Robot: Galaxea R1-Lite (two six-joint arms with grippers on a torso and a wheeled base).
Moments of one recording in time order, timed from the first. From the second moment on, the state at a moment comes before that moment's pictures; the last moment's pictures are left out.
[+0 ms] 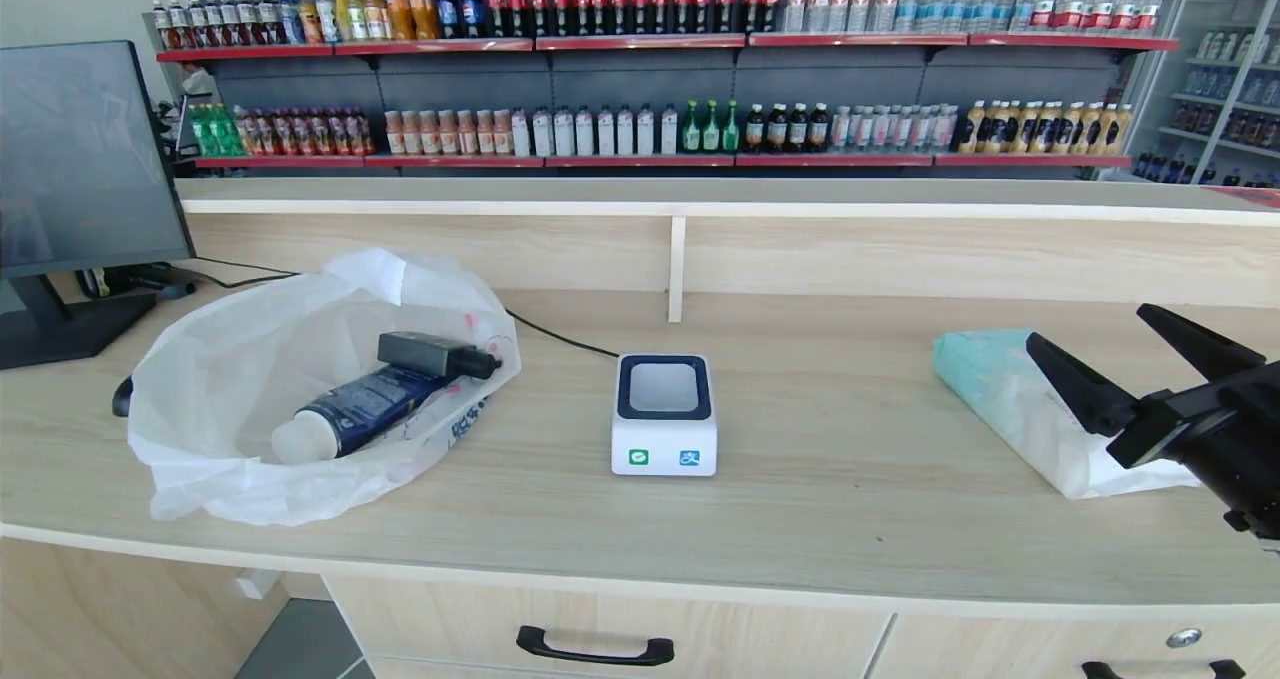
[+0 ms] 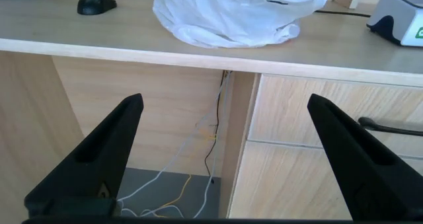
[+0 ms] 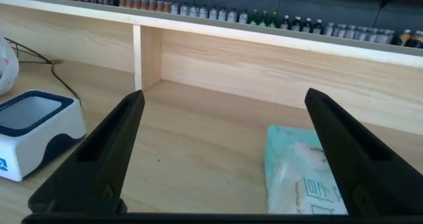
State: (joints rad) left arm 0.00 0.00 0.00 0.00 0.00 0.02; right arm 0.06 1.51 -0.17 -1.57 0.16 -0.10
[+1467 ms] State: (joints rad) left arm 0.00 0.00 0.00 0.00 0.00 0.02; right arm 0.10 1.53 -0.18 -1.57 0.14 0.15
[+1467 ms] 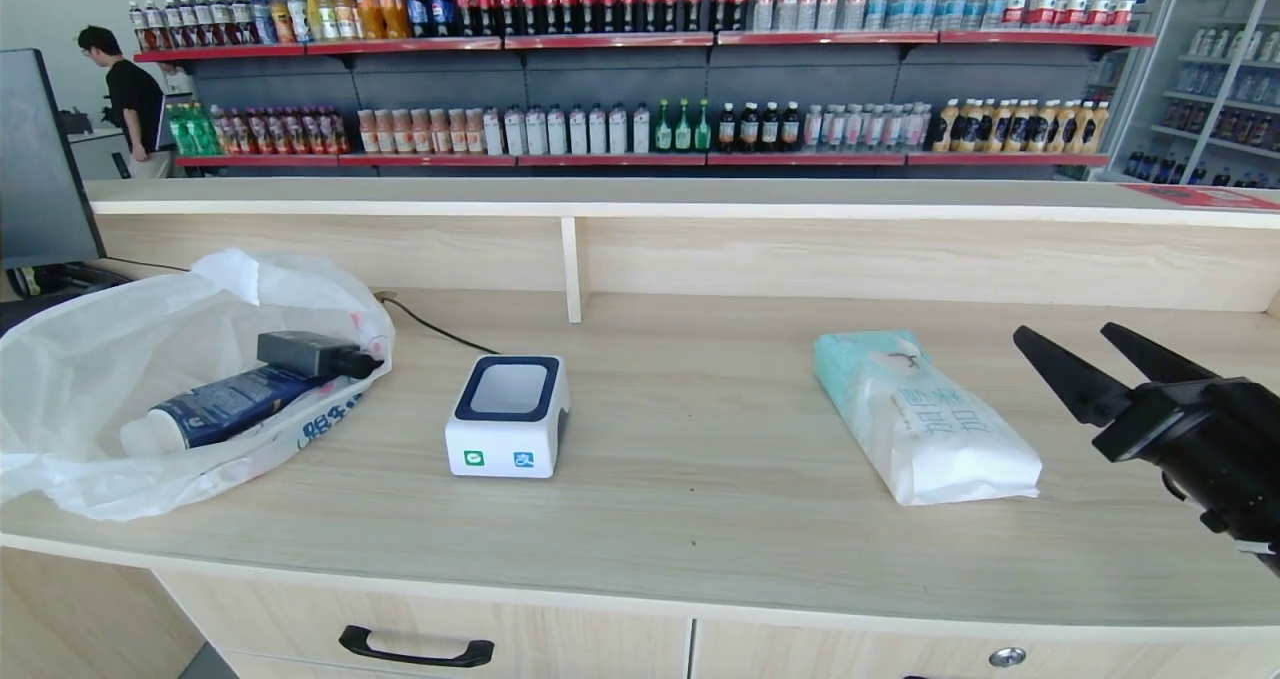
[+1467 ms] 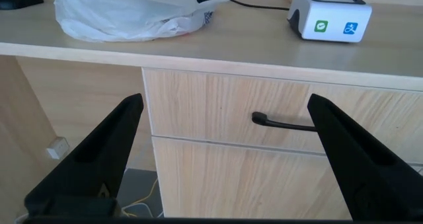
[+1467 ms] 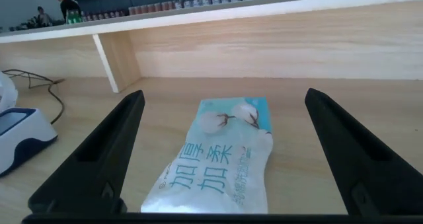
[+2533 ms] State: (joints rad) left arm 0.00 0.00 0.00 0.00 0.00 0.02; right arm 0.09 1.72 -1.20 0.04 0.17 -0.01
